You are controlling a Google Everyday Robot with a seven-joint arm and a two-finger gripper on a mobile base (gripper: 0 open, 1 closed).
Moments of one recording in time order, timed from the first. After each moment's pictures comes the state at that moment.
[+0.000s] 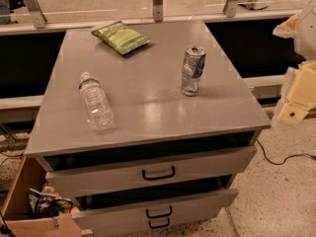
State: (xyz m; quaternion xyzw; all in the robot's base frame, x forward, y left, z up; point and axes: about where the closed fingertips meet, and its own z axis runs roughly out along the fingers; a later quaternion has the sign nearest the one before) arm 0.437 -0.210 1.000 -0.60 0.77 -0.06 0.19
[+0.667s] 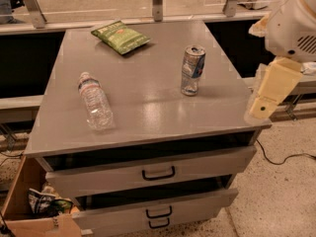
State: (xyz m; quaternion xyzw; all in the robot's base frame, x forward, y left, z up) arm 0.454 -0.177 0.995 -0.61 0.76 -0.04 0.21
